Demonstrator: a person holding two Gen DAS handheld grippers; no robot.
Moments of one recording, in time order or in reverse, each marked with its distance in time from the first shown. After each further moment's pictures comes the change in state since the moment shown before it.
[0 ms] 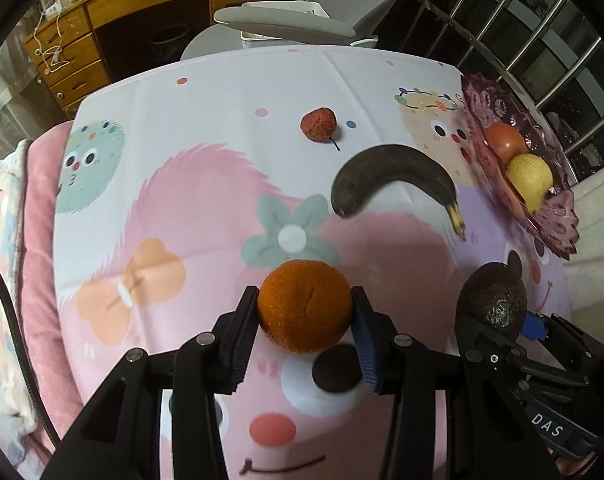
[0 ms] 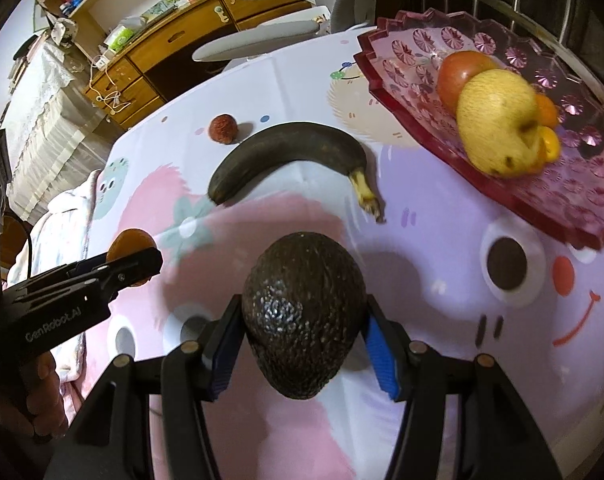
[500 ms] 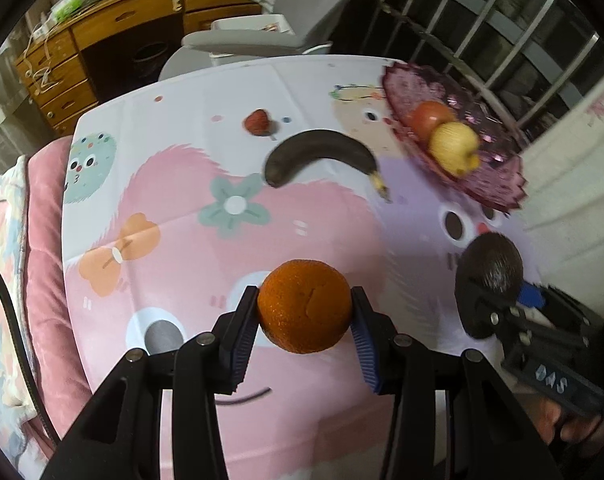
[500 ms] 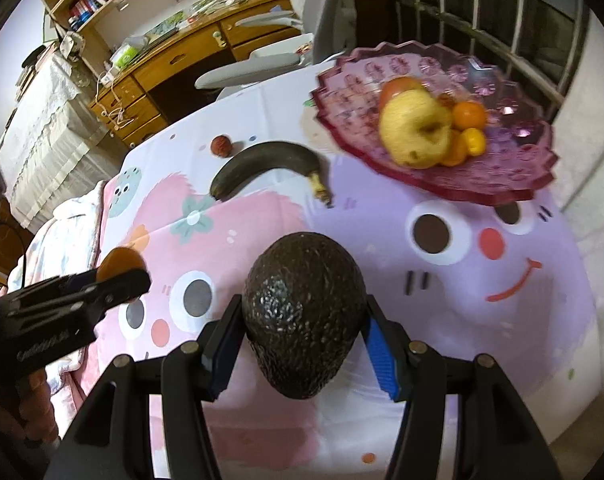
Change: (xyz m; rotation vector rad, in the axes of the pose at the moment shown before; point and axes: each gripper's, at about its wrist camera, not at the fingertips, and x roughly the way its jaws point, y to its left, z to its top) left arm -0.062 -0.051 -0.041 0.084 -0.025 -0.045; right arm -0.076 -0.029 -0.034 0.011 -0.083 -0.029
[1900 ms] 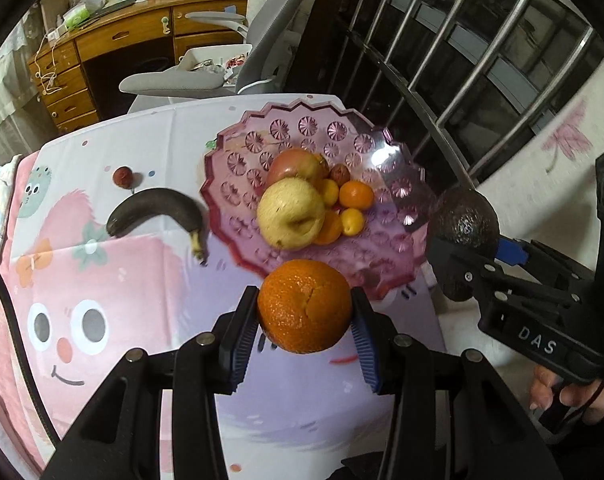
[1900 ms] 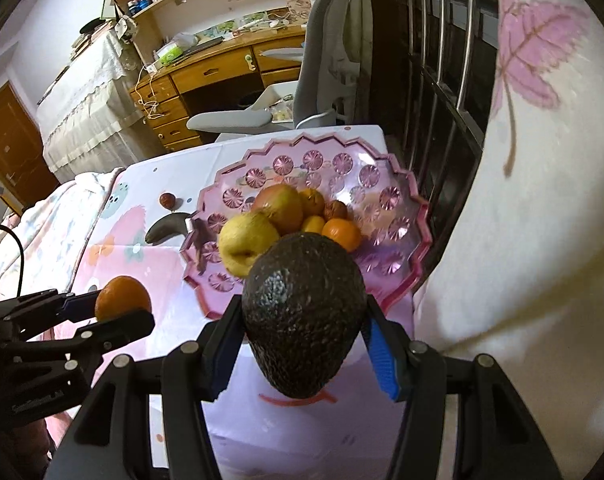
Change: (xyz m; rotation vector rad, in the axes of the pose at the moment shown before) left arm 0.021 -0.219 0.068 -0.149 -0.106 0.037; right arm -0.056 -0.175 0.115 -0.296 -0.061 0.090
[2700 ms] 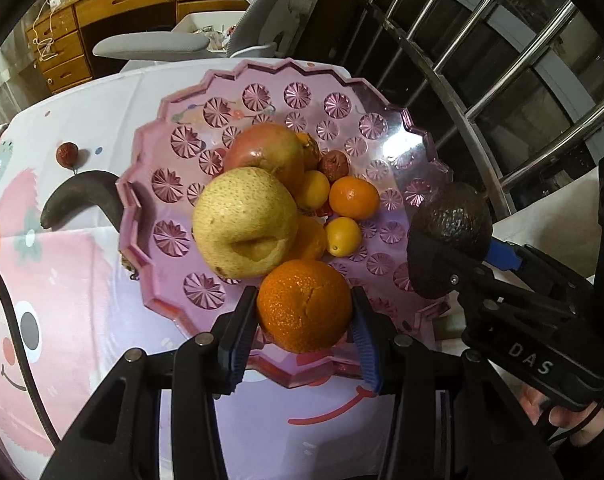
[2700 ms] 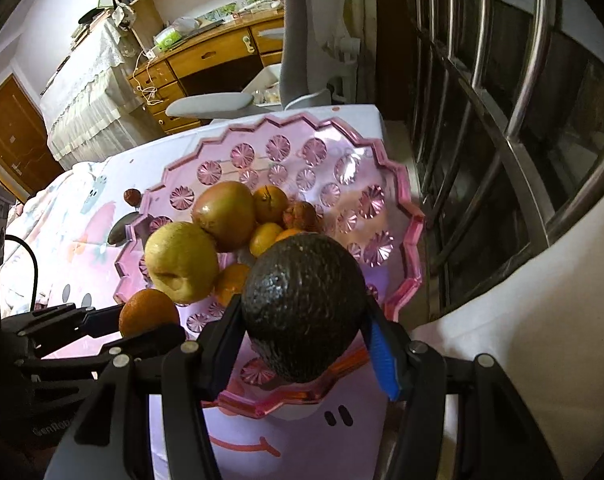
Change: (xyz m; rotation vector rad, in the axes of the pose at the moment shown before) left arm 0.095 -0.024 0.023 -0.086 0.075 -0.004; right arm 0.075 -0.056 0.022 -0.013 0.065 0.048
